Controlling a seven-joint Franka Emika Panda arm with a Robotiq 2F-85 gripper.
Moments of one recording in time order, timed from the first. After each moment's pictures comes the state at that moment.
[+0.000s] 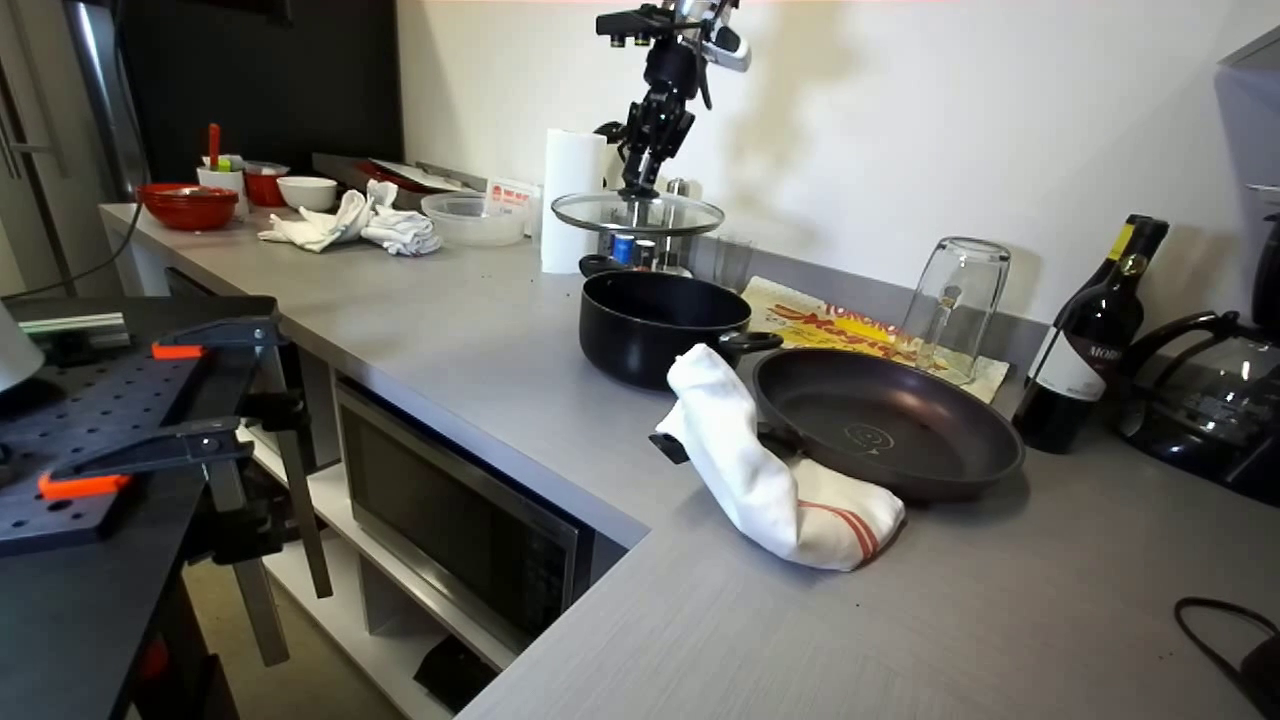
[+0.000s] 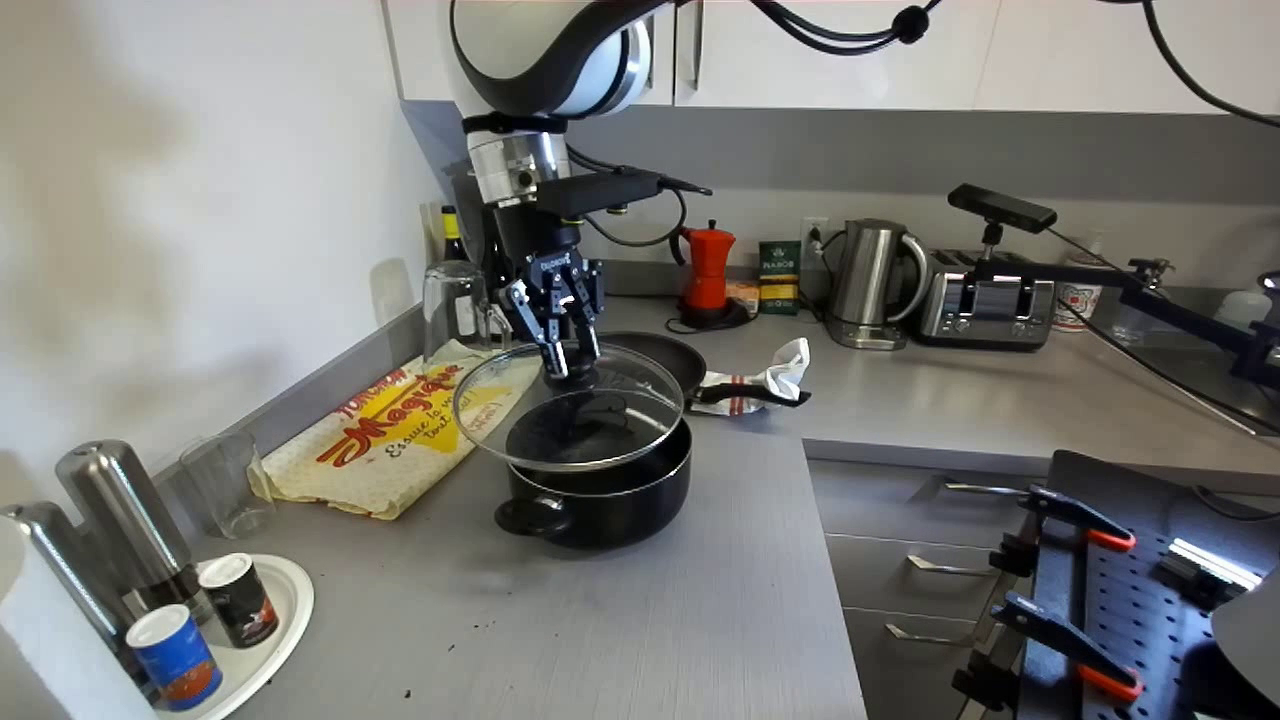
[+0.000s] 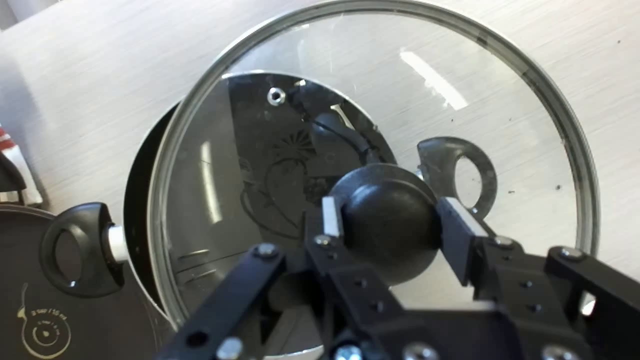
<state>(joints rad) 0.21 0.68 0.09 -1.31 -0.03 1.76 0.22</state>
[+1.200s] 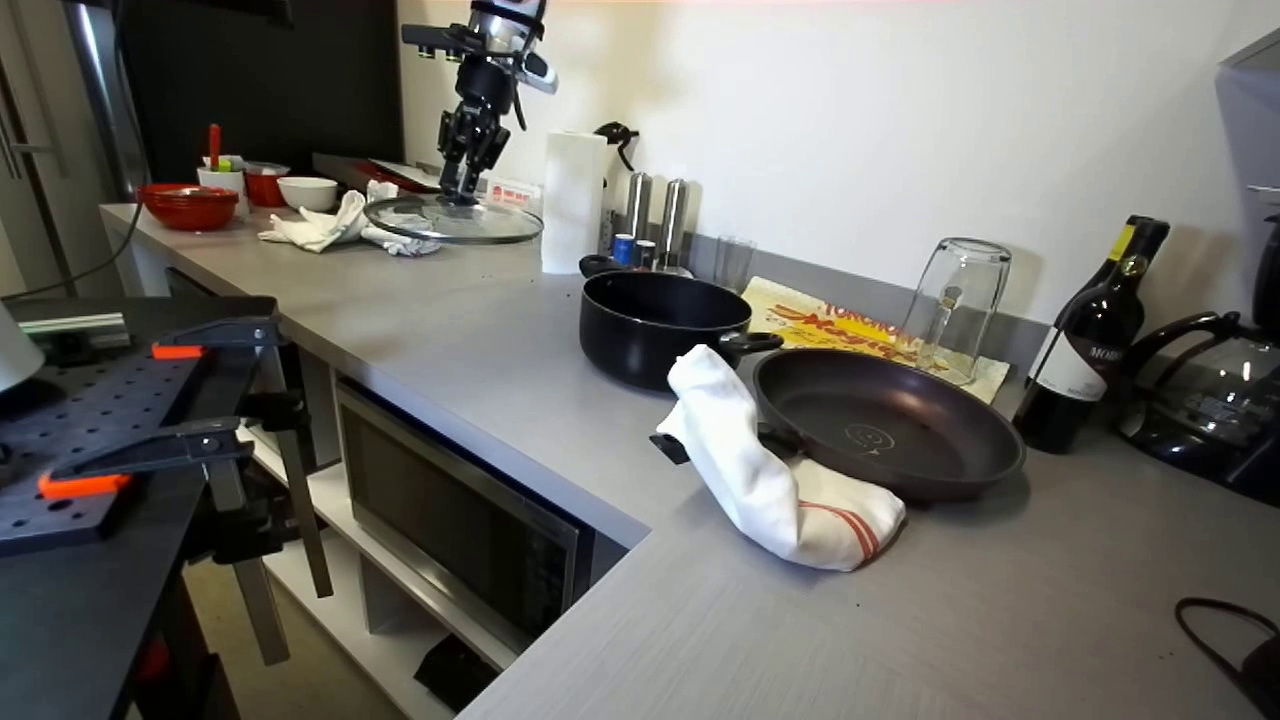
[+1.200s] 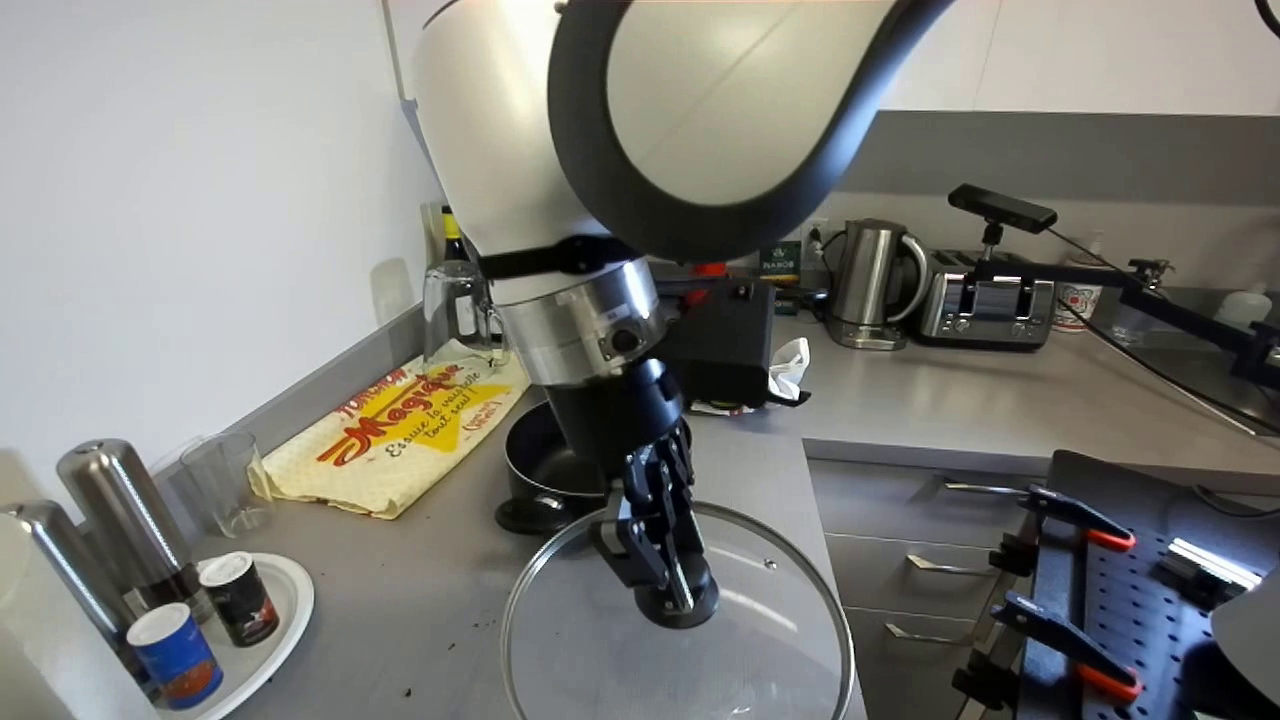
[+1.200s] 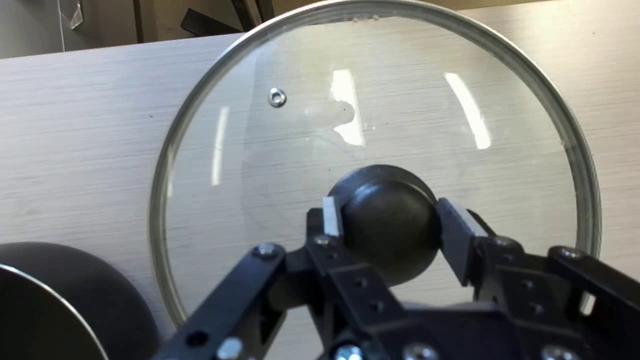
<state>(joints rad) 0.37 0.38 0.26 -1.96 -0.03 2.01 0.23</state>
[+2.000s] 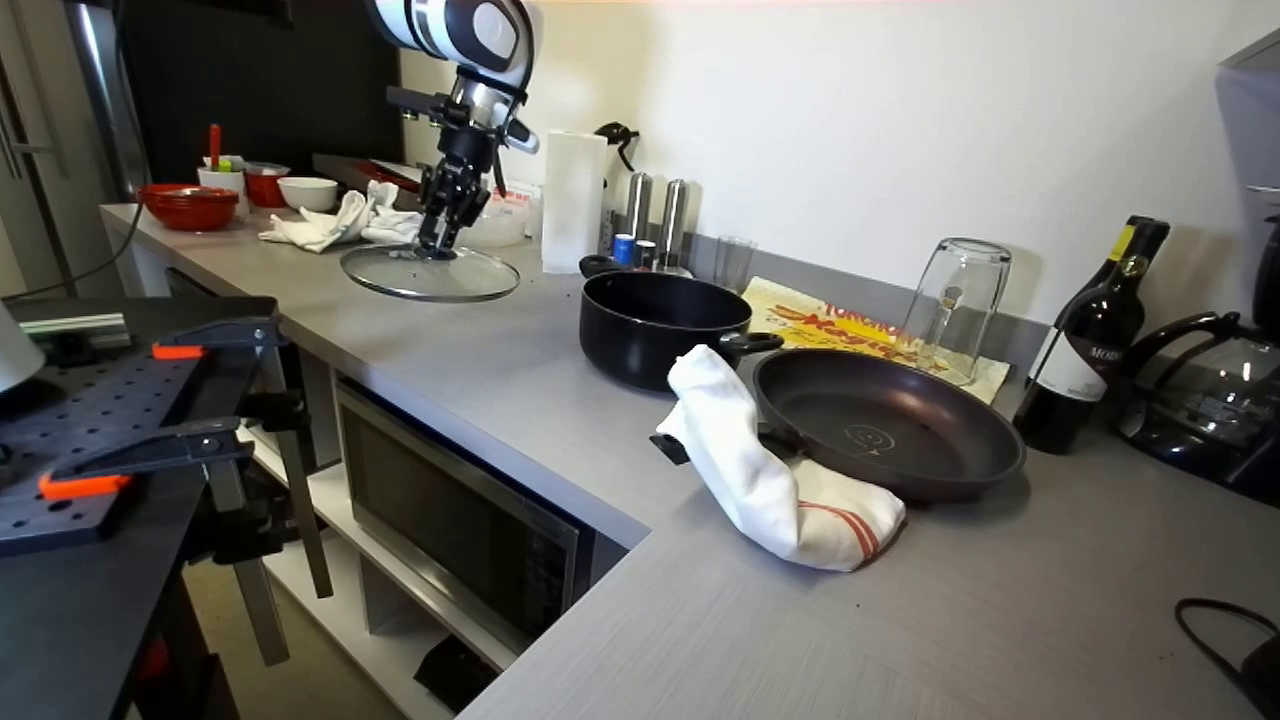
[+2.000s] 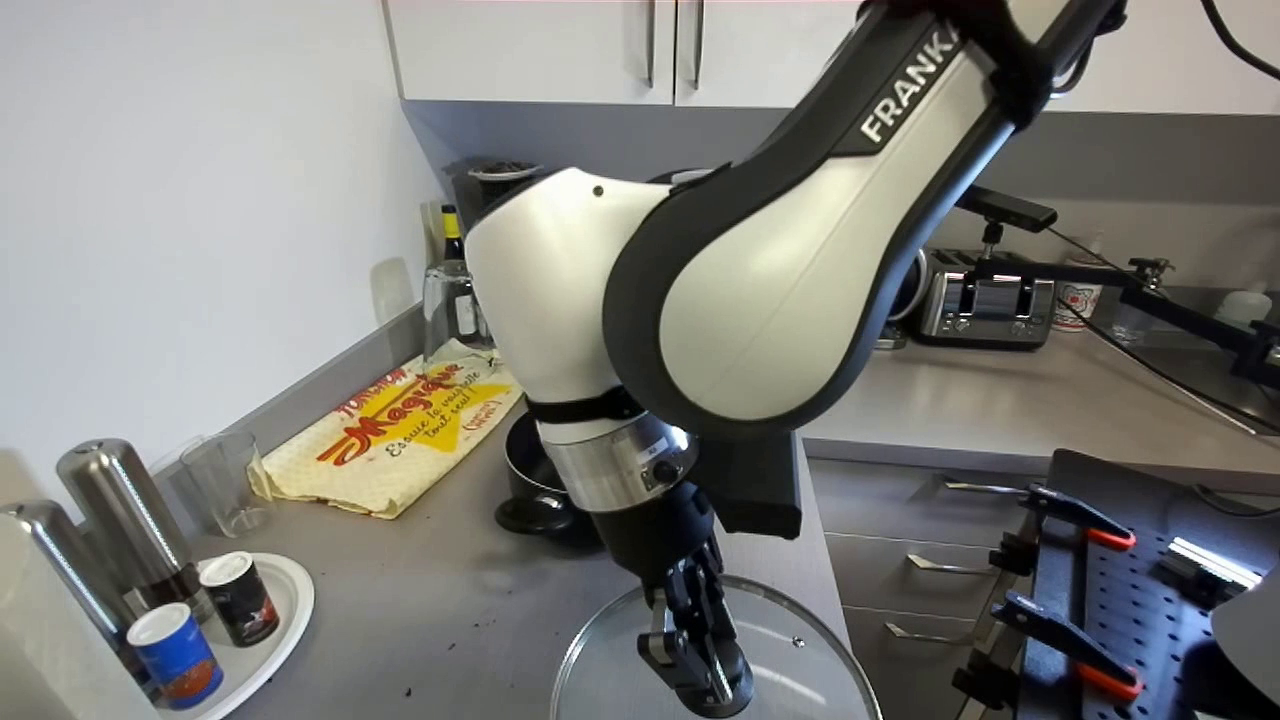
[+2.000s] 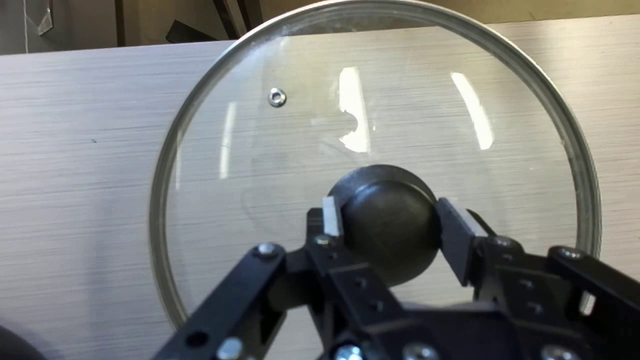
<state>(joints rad) 0.37 0.48 0.26 -2.04 -0.03 2.15 0.20</state>
